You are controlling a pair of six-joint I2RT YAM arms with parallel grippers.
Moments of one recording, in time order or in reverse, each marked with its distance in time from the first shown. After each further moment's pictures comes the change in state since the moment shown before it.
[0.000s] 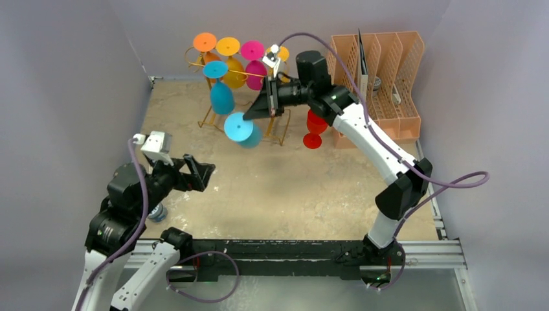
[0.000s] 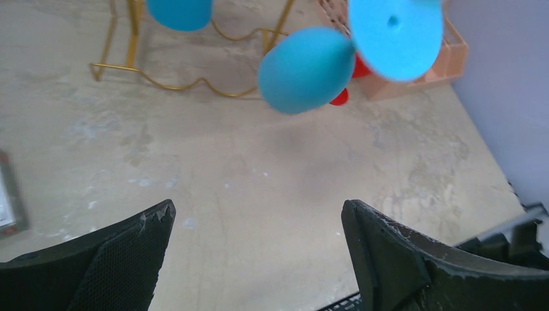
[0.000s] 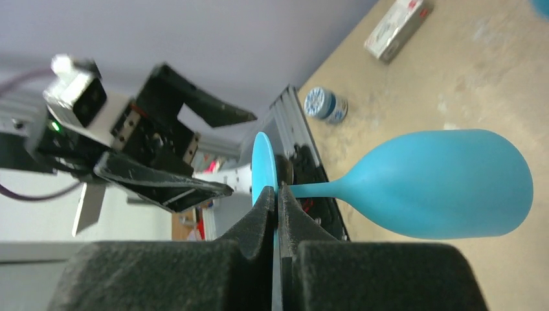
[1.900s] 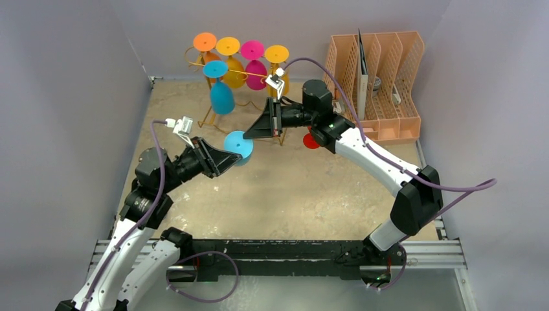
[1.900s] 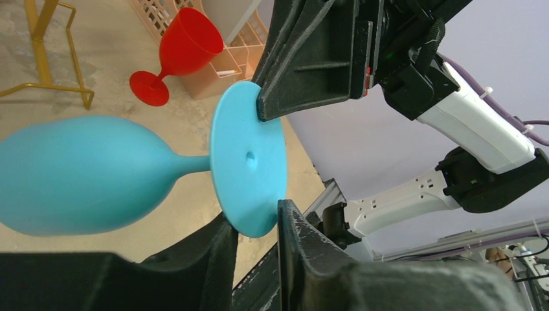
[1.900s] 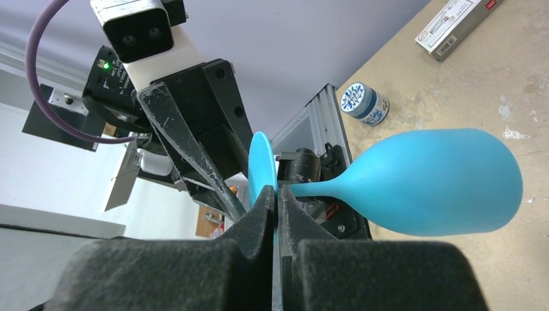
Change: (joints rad) left arm 0.001 0.159 -0.243 0.605 0.504 -0.463; right arm 0.050 -0.187 -0.535 0.557 -0.074 0.186
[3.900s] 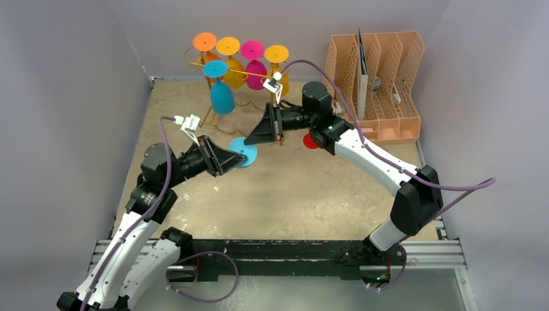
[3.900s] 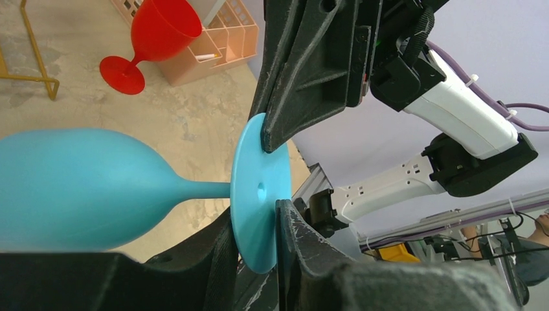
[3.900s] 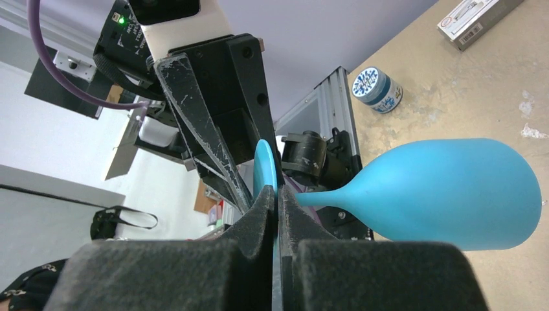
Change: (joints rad) left arm 0.006 0.048 -0.025 0.074 0.085 -0.020; right arm 0.007 -0.002 -0.026 0.032 -0.087 -0.035
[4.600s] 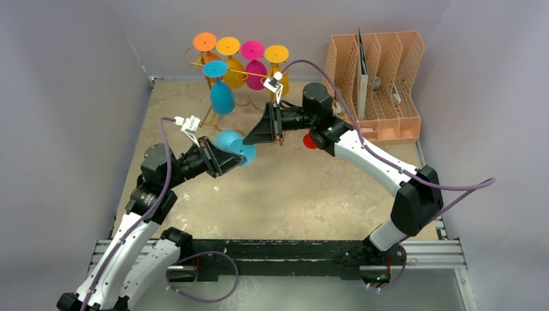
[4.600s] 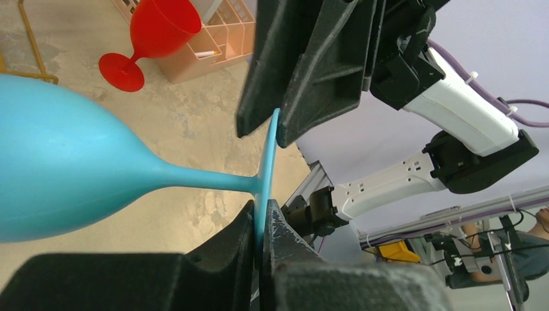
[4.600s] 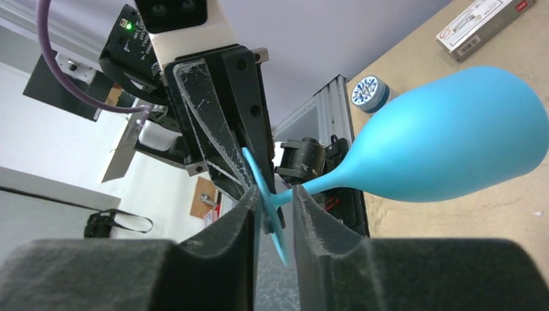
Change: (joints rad) left arm 0.000 -0.008 -0.006 0.000 0.008 -0.004; right arm 0.001 -0.003 -0.016 0.055 0.014 0.018
